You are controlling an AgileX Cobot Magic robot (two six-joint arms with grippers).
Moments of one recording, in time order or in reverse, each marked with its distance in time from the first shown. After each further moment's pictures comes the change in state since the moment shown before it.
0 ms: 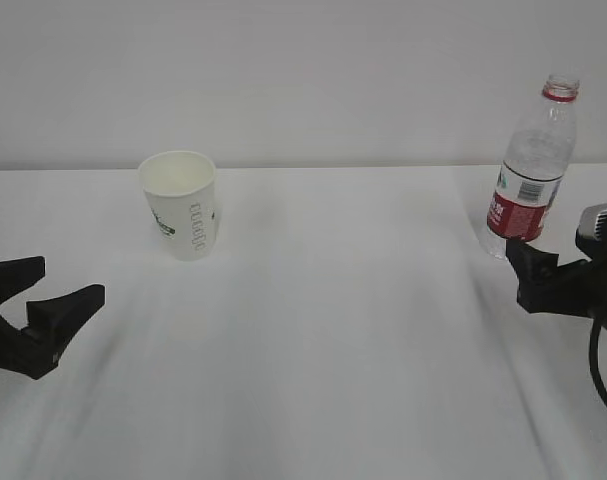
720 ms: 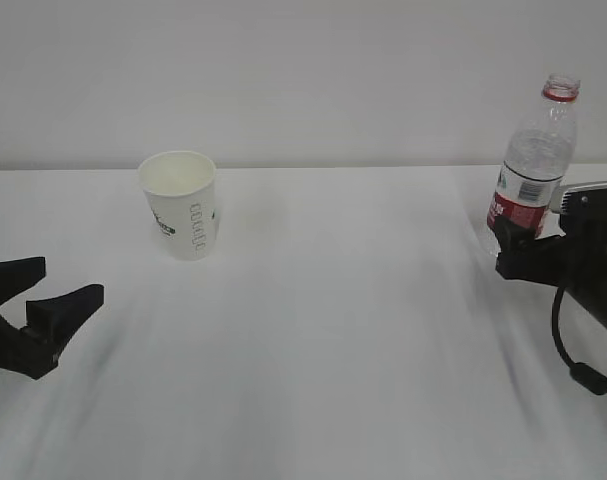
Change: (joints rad) left arm 0.000 0.000 0.000 0.000 0.000 0.000; right arm 0.000 0.170 -0.195 0.068 0.000 0.000
